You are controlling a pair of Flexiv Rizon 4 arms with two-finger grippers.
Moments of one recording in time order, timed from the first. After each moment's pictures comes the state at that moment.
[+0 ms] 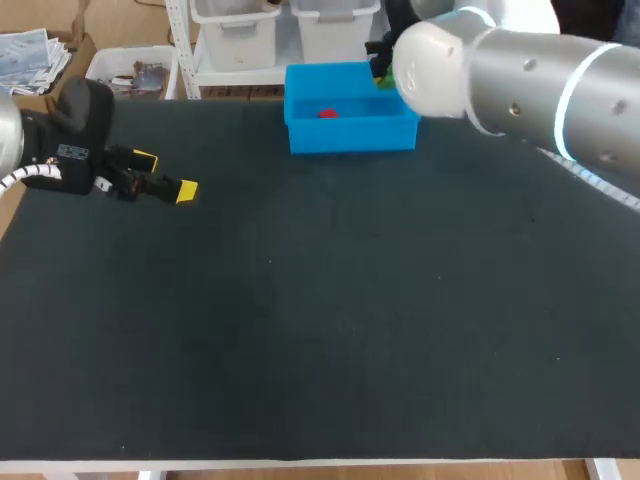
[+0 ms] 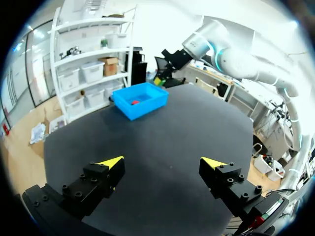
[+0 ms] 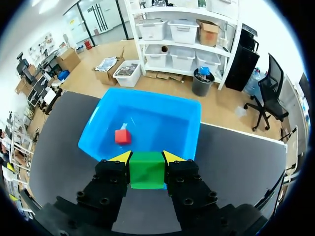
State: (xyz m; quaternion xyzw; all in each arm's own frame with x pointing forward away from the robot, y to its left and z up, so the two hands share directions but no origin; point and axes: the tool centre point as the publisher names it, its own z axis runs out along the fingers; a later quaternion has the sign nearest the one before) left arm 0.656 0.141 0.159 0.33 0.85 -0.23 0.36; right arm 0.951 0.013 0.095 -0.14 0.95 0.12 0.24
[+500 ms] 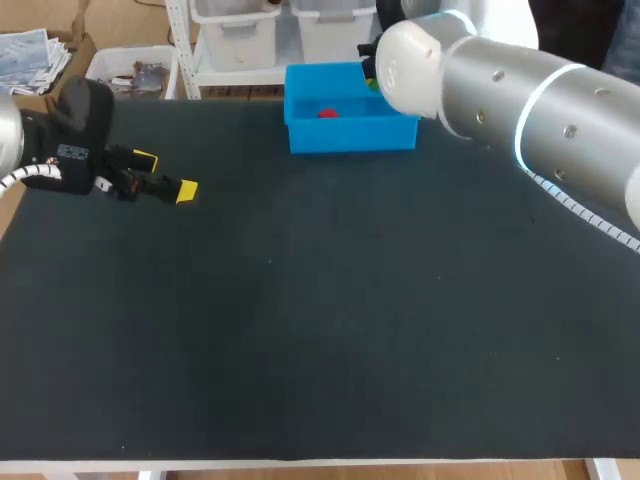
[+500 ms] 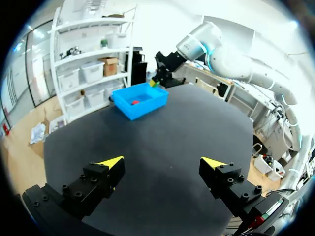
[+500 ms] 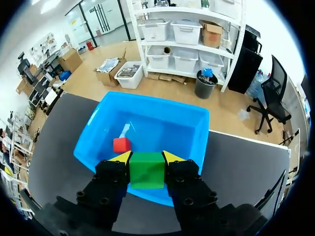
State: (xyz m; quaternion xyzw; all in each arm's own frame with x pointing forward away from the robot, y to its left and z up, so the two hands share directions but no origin) left arm 0.656 0.141 0.159 0.33 0.85 -0.23 0.36; right arm 0.968 0.021 0.078 -0.14 0.95 0.13 0.25
